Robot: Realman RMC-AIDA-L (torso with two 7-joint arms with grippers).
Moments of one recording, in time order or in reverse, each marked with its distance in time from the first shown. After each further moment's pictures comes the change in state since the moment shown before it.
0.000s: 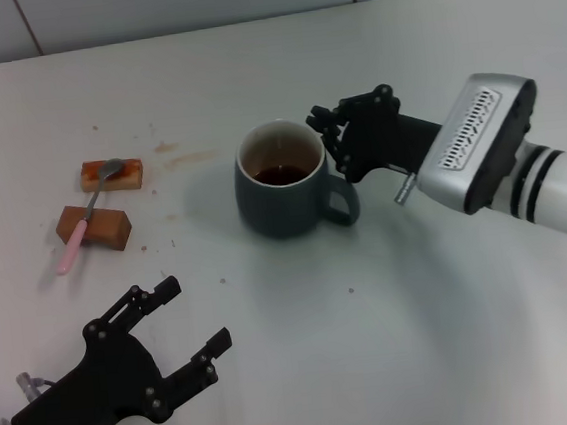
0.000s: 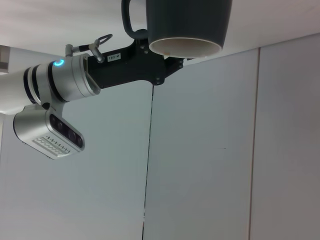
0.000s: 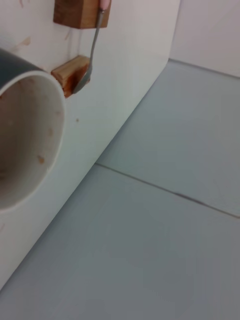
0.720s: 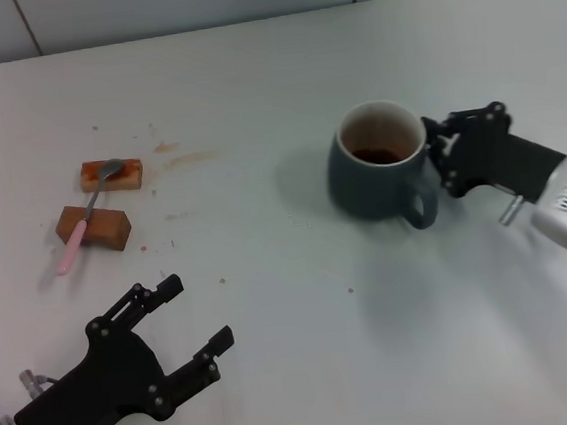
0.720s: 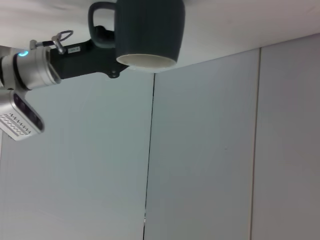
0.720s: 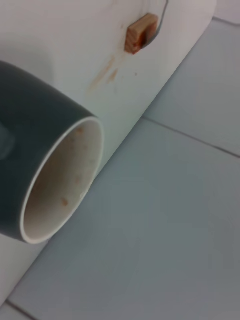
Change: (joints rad) left arm -0.006 -0.002 0.000 -0.002 0.000 -0.005 0.001; right arm -0.217 -0.008 -0.026 -0.190 -0.005 -0.126 -0.003
